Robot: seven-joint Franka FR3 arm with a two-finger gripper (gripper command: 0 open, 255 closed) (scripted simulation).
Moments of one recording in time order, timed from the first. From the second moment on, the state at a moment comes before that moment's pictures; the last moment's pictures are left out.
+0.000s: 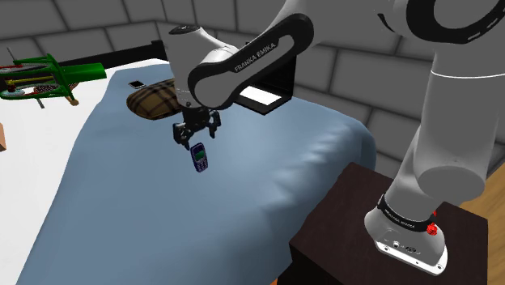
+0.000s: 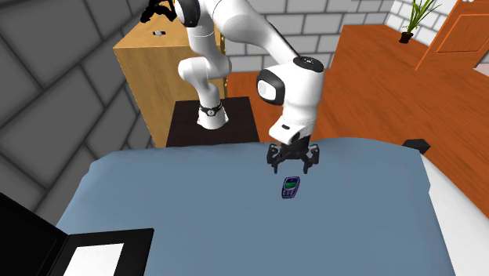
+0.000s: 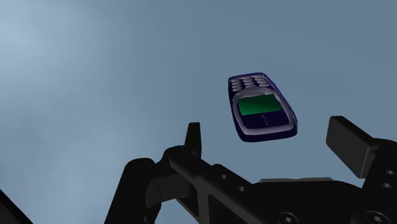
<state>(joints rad) 0.14 0.24 0.34 -1.88 -0.19 2.23 0.71</state>
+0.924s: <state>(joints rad) 0.16 0.35 0.32 -1.86 -0.24 2.31 0.75</state>
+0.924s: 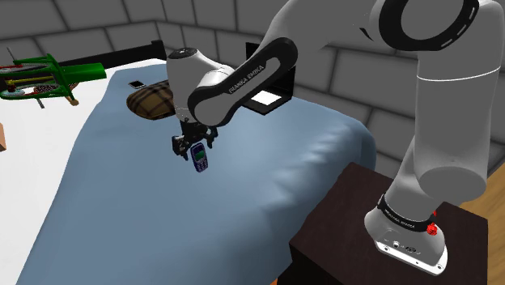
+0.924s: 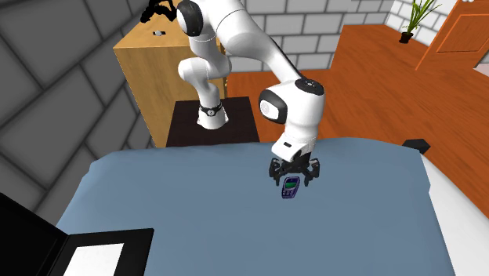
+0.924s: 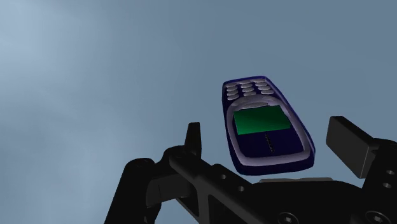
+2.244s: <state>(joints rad) 0.15 0.30 0.33 -1.82 -0.21 2.23 0.72</state>
